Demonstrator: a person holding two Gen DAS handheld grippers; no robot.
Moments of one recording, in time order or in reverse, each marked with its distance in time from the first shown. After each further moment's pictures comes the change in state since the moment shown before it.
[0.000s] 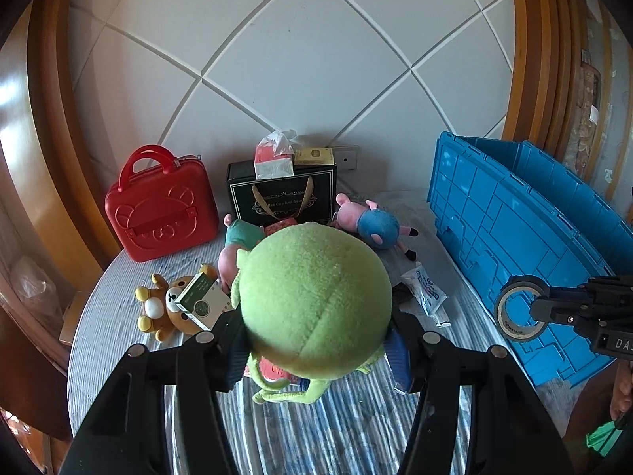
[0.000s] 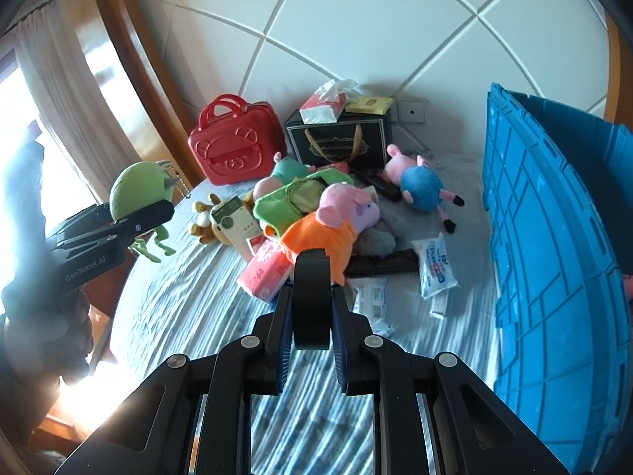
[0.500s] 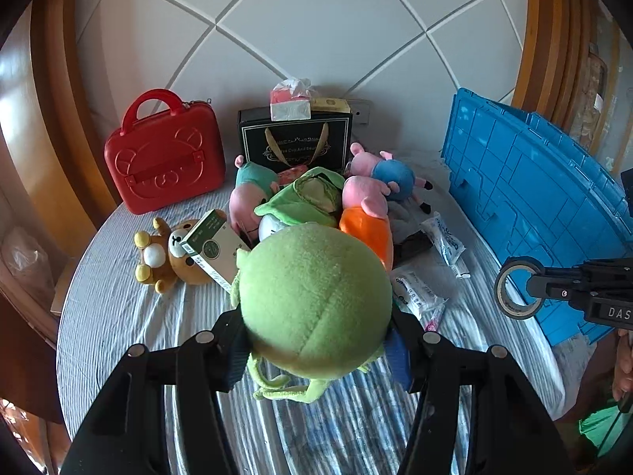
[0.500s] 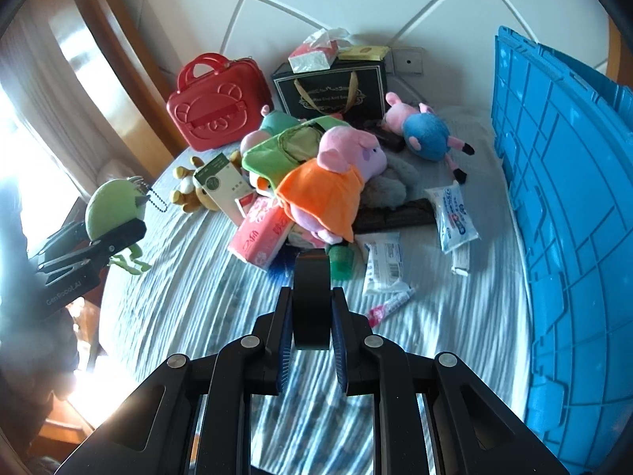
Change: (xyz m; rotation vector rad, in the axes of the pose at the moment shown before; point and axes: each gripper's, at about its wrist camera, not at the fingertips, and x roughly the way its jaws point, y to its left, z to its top) left arm 0.025 0.049 -0.062 -0.019 0.109 -0.033; right arm 0.066 0.022 -0.030 0.060 0.119 -0.027
